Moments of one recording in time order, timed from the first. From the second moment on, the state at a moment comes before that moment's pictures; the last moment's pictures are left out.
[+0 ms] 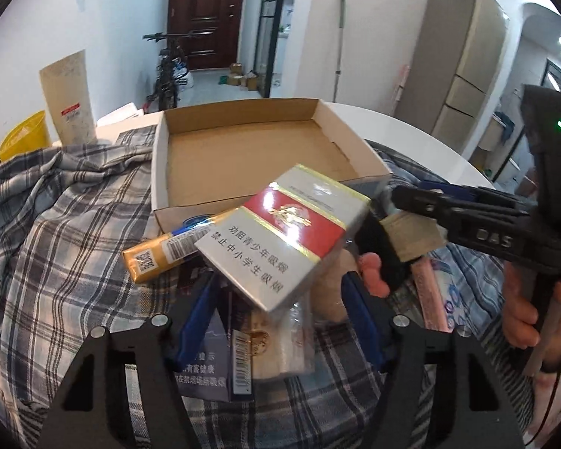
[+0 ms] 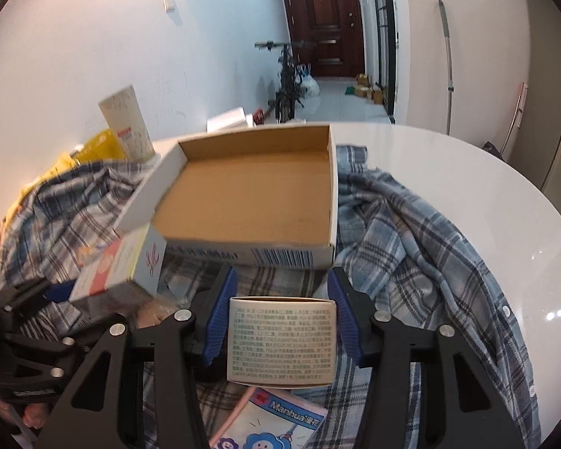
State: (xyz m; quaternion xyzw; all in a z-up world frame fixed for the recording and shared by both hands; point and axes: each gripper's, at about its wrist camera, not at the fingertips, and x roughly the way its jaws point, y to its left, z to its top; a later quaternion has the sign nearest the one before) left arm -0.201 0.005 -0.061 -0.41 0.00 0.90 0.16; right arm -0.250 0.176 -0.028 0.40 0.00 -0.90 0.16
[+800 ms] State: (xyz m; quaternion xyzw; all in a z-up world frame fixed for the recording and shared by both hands) left arm -0.236 0.009 -0.052 -0.43 0.03 0.88 0.22; right arm -0.249 0.172 -0.036 0.43 0.02 -0.89 0.17
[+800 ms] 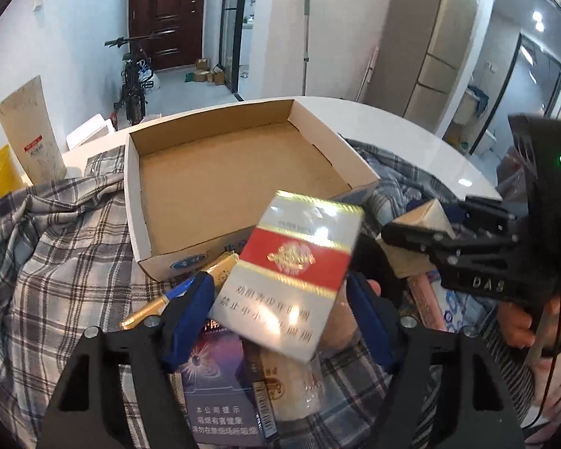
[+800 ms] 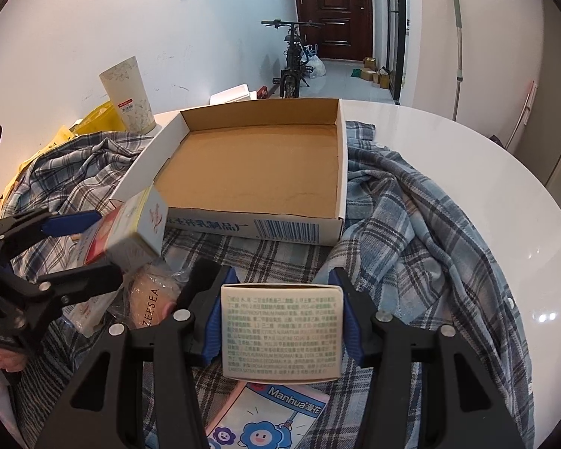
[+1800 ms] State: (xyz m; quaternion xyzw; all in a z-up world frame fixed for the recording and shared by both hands) left arm -0.177 -0.025 -0.001 -0.18 -0.01 0.97 0.13; right arm -0.227 0.190 0.004 0.30 -0.04 -0.93 0.19
